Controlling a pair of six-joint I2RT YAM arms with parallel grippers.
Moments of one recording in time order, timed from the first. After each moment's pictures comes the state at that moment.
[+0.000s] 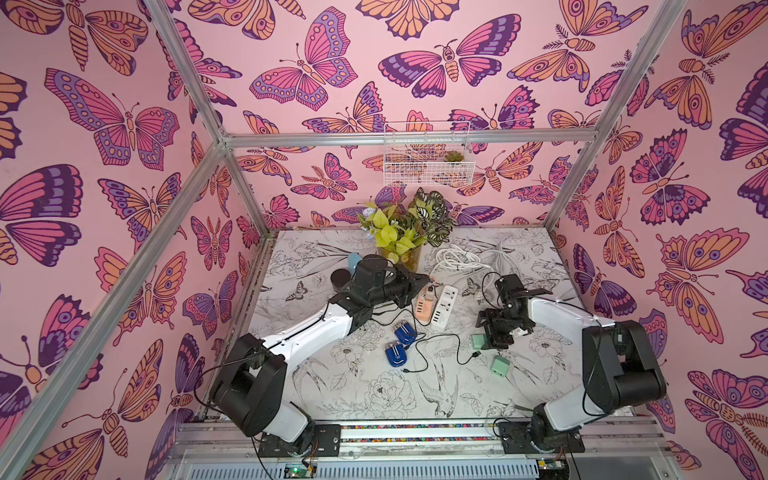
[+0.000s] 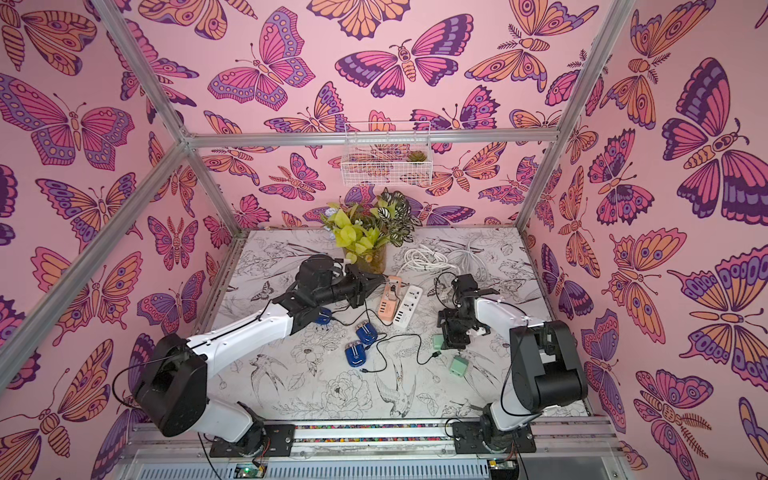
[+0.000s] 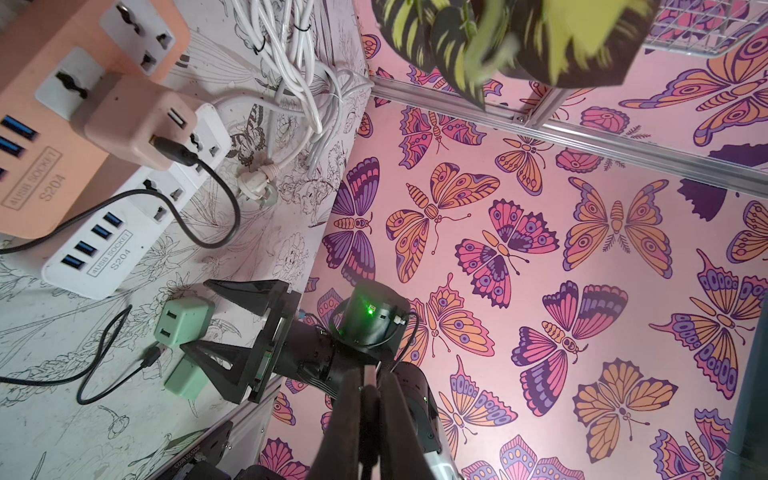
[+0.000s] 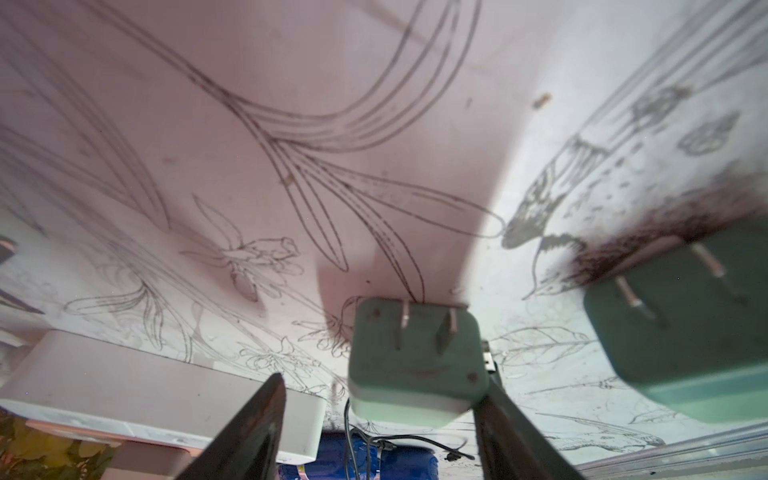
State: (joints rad) left arm -0.62 1.50 0.99 0.21 0.44 -1.63; right arm 0.18 1.56 0.86 -0.71 -0.33 1.70
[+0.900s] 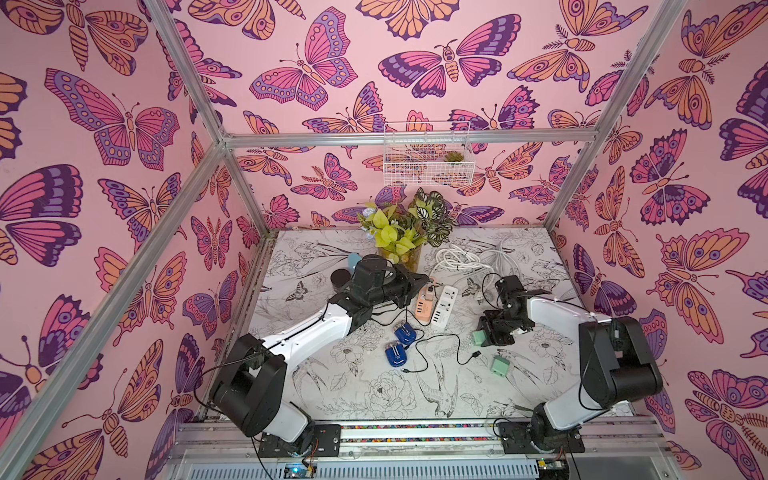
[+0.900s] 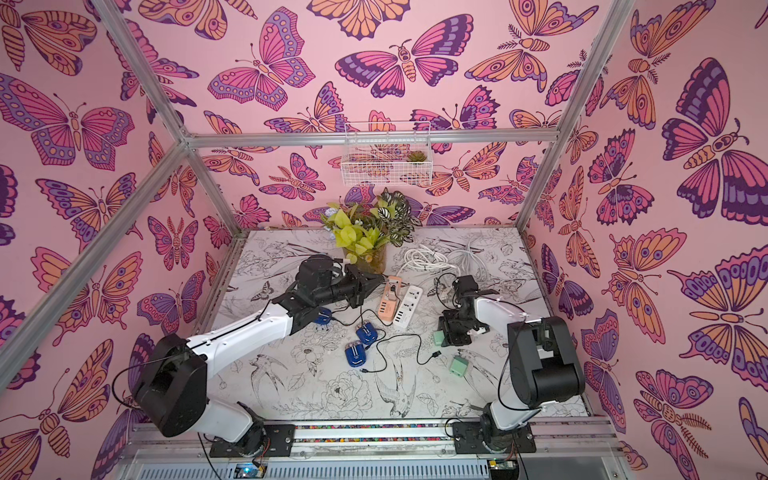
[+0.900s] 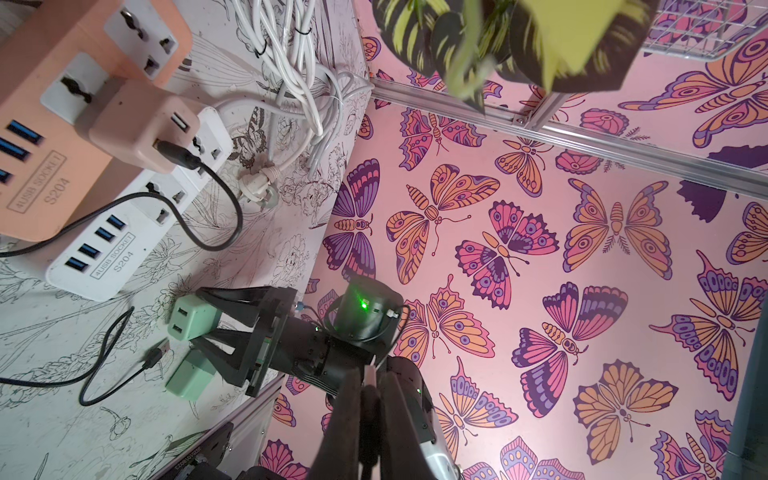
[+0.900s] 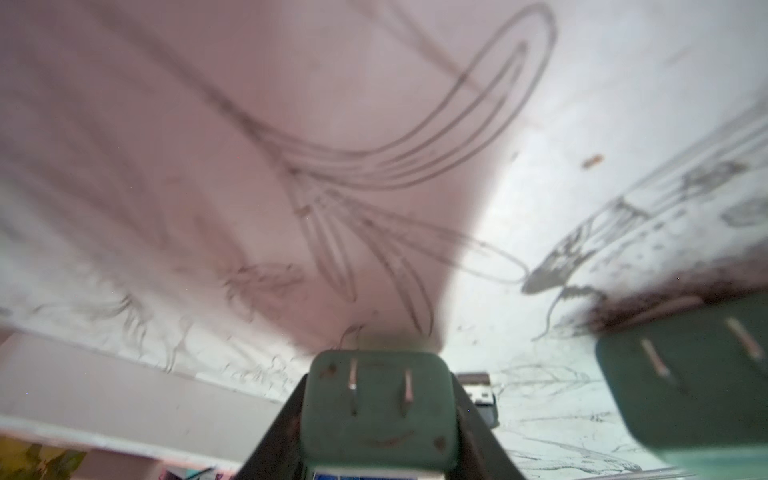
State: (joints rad) left arm -0.61 1.50 0.99 0.21 0.44 -1.63; right arm 0.17 1.56 0.88 -0.71 -0.33 1.58
